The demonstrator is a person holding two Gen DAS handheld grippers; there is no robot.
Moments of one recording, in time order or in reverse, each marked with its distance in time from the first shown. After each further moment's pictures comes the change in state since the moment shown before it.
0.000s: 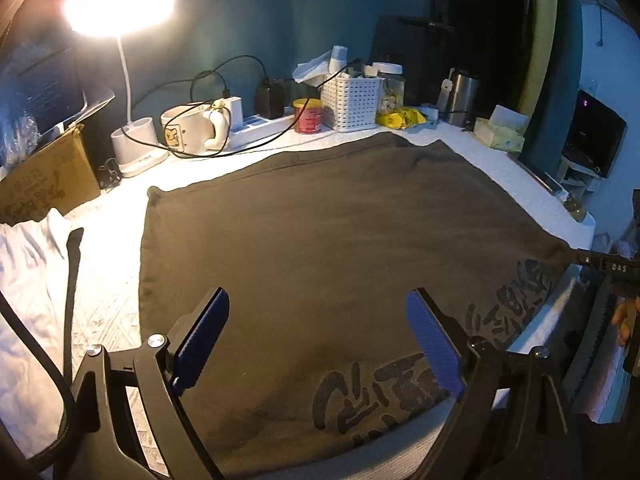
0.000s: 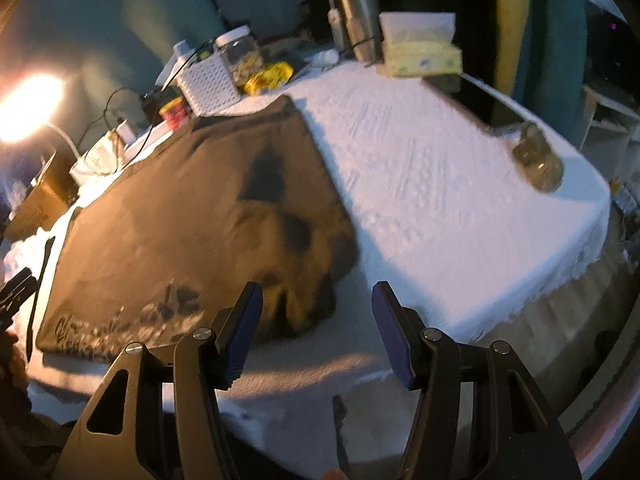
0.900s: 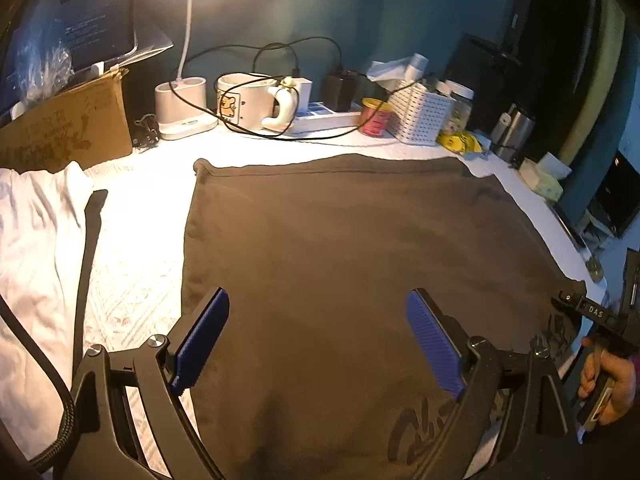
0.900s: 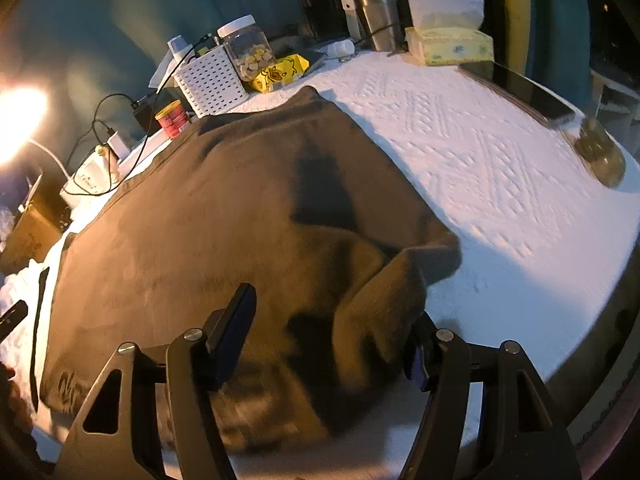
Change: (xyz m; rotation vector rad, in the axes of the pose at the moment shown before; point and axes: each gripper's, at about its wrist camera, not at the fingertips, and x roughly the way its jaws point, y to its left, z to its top) left arm 0.020 0.070 0.016 -0.216 0.046 0.014; right arm 0.058 0.056 0.024 0.087 -0.030 -0.006
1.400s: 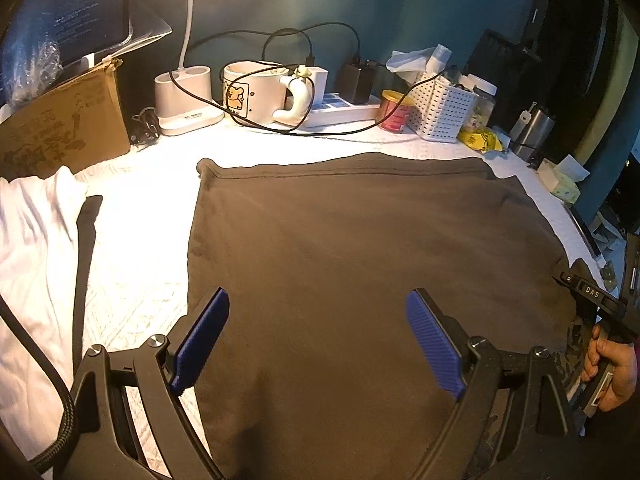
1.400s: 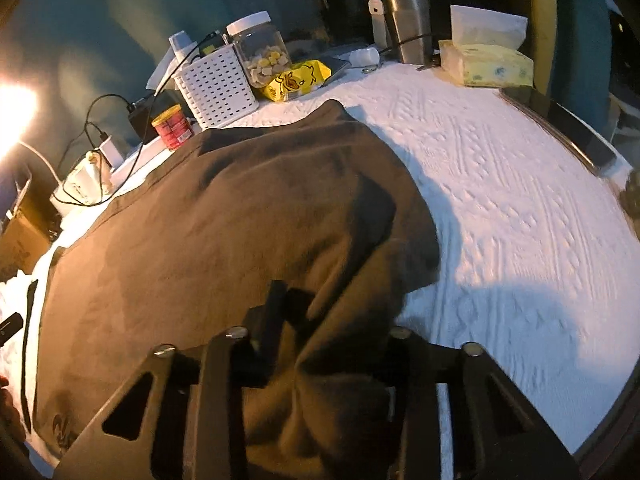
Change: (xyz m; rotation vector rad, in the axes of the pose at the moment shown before) left arm 0.029 0.016 0.018 -0.003 0.048 0.023; right arm 0.042 0.023 0.037 -0.049 -0.017 -0.018
